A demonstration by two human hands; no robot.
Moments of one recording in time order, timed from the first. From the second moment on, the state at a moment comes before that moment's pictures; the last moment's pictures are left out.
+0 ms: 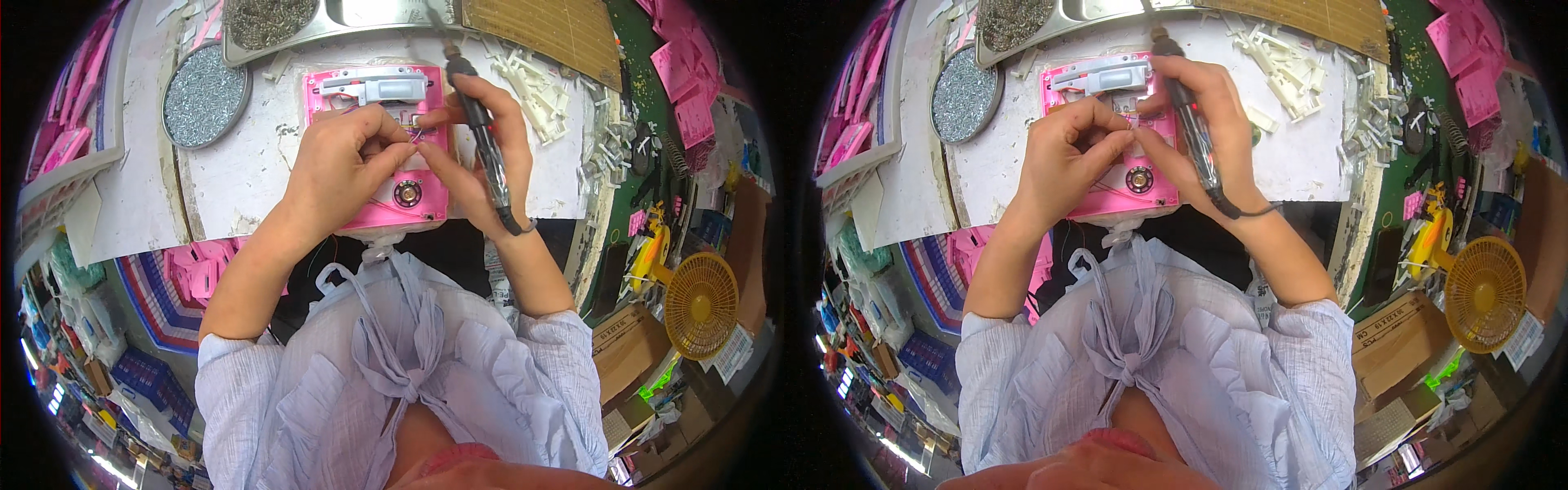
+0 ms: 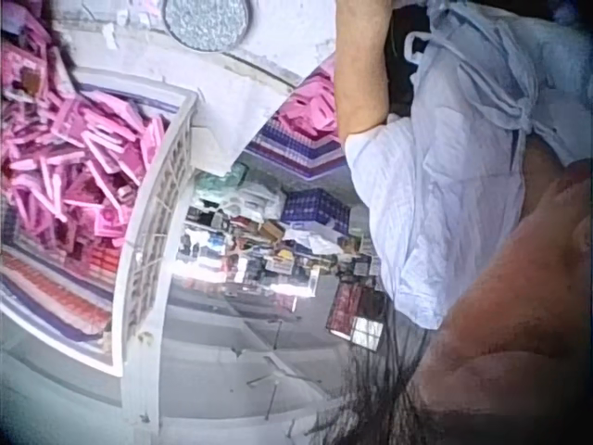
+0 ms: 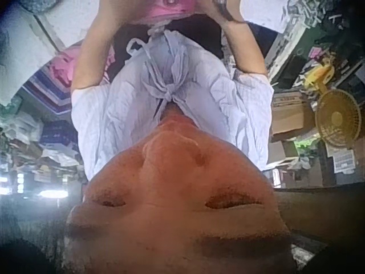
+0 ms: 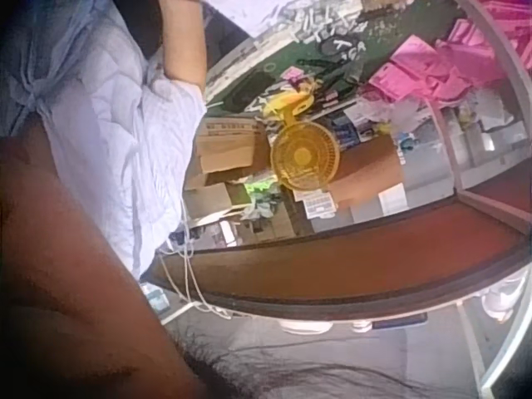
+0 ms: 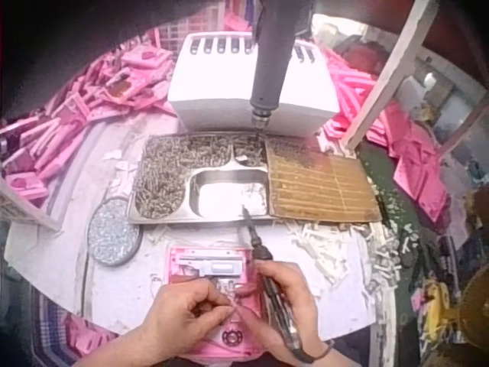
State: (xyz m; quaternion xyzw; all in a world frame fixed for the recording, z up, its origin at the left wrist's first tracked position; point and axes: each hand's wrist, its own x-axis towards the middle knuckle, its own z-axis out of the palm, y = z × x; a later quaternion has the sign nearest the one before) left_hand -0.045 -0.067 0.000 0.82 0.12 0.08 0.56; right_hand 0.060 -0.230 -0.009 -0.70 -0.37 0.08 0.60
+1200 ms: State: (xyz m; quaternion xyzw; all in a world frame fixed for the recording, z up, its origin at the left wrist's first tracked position) left_hand -0.046 -0.049 0.006 0.92 -0.13 0.05 0.36; right_hand 0.082 -0.302 0.025 -0.67 -0.45 0.23 0.54
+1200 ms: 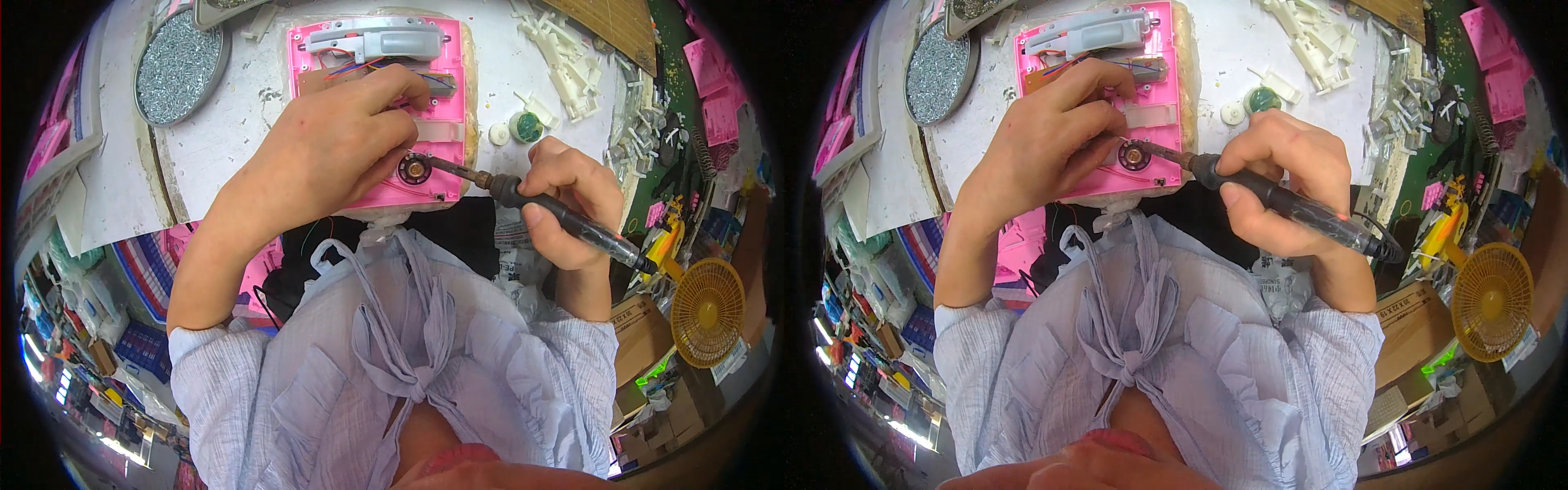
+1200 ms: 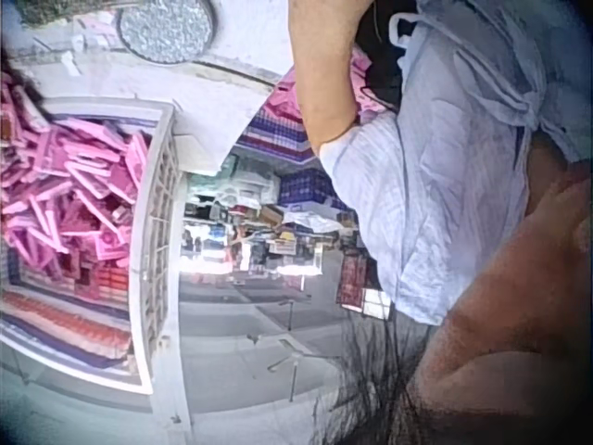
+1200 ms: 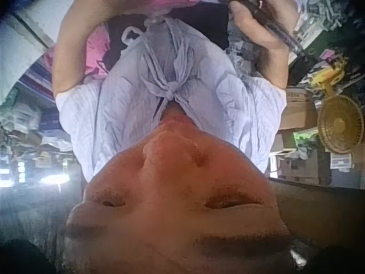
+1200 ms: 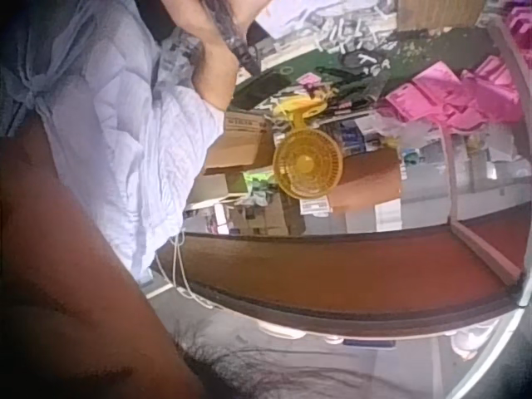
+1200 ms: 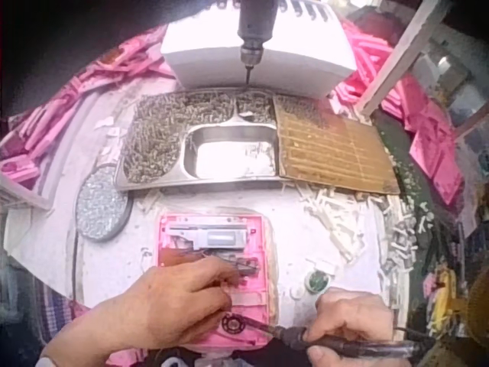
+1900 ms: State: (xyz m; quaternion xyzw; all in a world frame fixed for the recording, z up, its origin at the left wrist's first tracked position) left_hand -0.041 -0.046 0.008 0.93 -0.16 0.03 0.33; right_hand 0.085 -0.294 0.027 -0.67 -0.46 0.23 0.53
